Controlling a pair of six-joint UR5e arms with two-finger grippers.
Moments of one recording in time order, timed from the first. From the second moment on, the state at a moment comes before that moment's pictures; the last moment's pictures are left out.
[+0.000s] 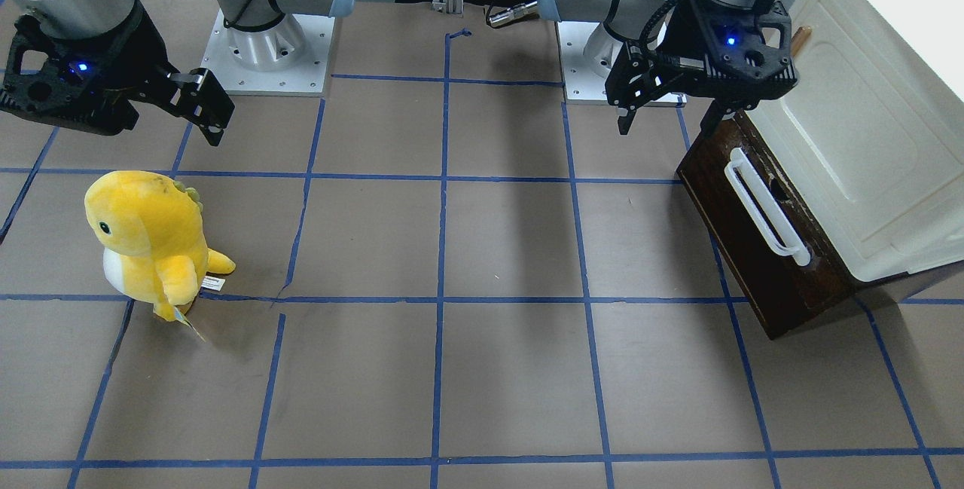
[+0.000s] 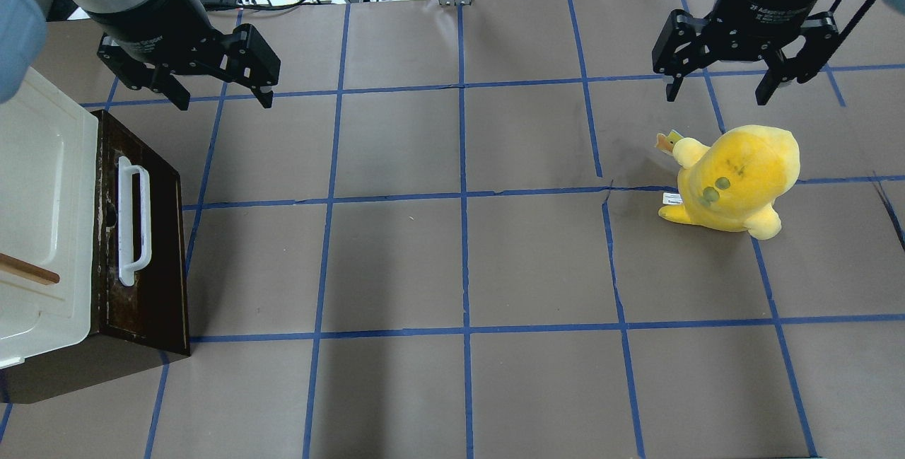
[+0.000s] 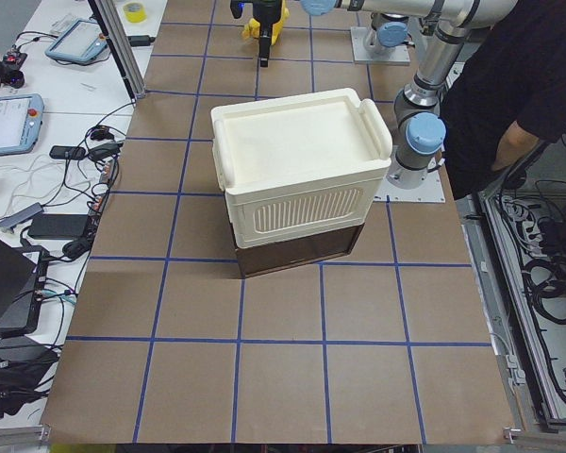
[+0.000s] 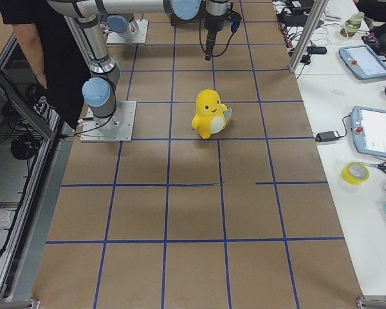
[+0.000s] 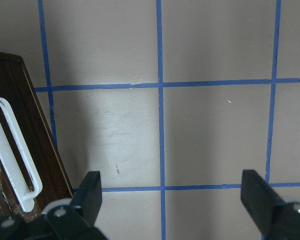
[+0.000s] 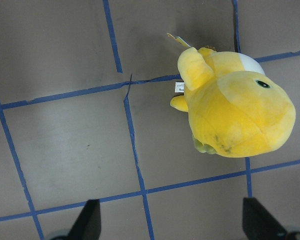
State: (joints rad) left arm -1.58 -1.55 -1.52 -1.58 1.58 0.01; right arm 1.51 -1.53 1.48 -1.44 -1.63 0.11
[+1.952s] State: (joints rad) left arm -1.68 -1.79 -1.73 -1.39 2.27 -0.18; right arm 1.51 -1.53 1.48 -1.44 -1.63 0.11
